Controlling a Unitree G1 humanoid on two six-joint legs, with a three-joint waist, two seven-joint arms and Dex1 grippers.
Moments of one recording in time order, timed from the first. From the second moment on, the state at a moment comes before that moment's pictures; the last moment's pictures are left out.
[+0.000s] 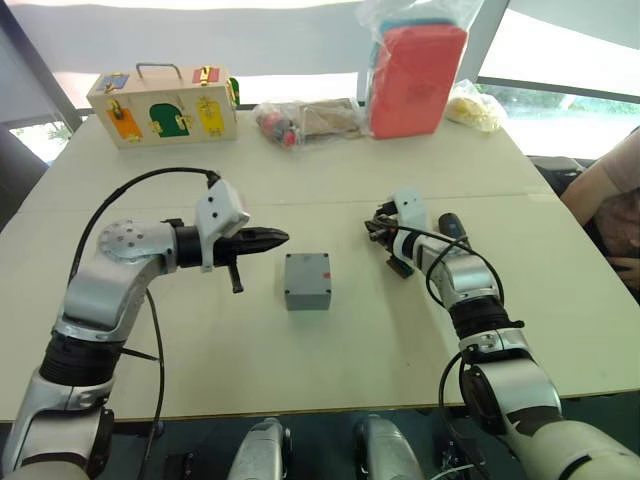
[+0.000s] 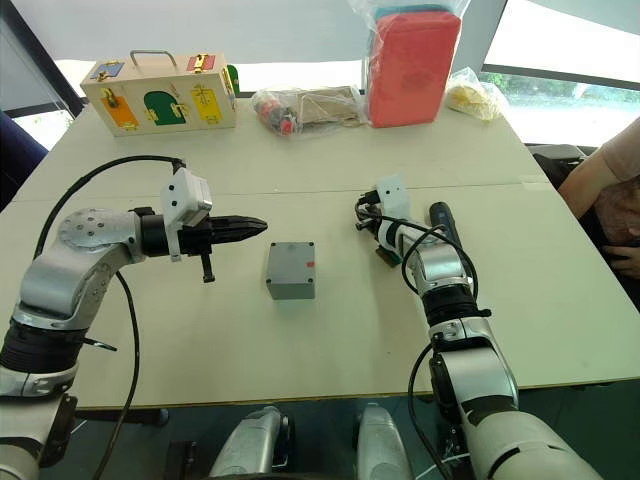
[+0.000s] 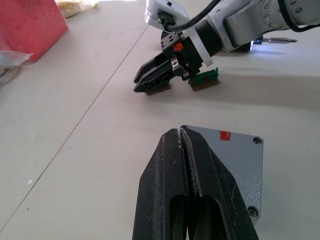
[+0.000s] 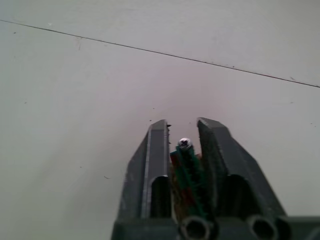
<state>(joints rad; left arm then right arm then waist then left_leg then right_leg) -0.54 0.70 -0.03 -0.21 -0.38 0.50 -1.03 -0.79 -0.27 0.01 0.55 0.14 0.44 0.40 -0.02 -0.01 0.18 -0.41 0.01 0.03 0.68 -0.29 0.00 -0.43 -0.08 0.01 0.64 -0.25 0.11</state>
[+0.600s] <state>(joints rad) -0.54 0.68 -0.04 -0.21 -0.39 0.50 -1.02 -0.74 -0.31 -0.02 0.30 0.19 0.63 0.45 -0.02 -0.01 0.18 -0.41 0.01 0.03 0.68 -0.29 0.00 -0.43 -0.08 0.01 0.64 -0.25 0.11</state>
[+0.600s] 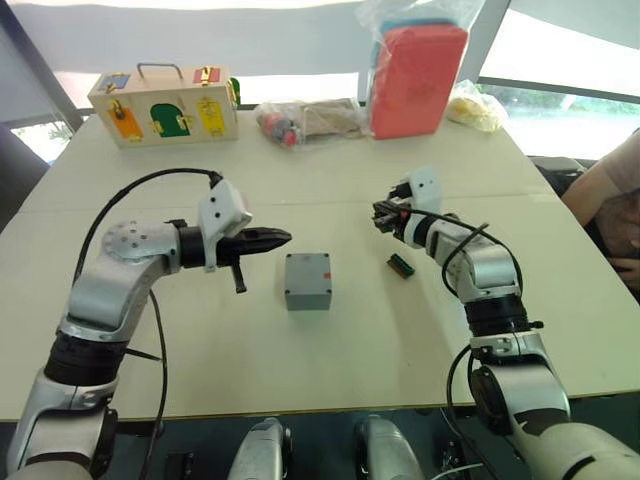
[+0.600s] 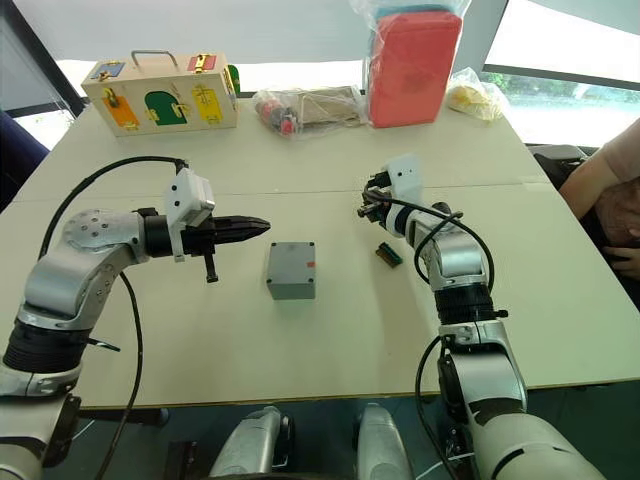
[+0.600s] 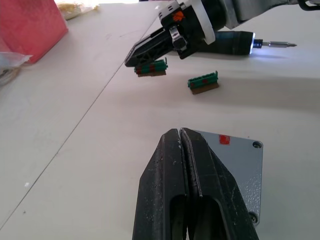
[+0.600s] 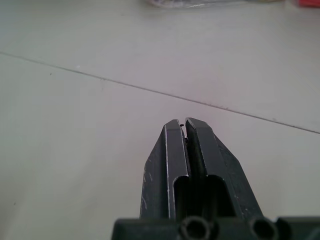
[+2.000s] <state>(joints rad) -0.55 0.65 -0.06 -0.19 -0.38 0.49 -1.03 -0.69 -0.26 0.00 0.36 0.15 0.58 0.41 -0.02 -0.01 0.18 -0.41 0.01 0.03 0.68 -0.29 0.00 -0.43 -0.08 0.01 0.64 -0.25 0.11</state>
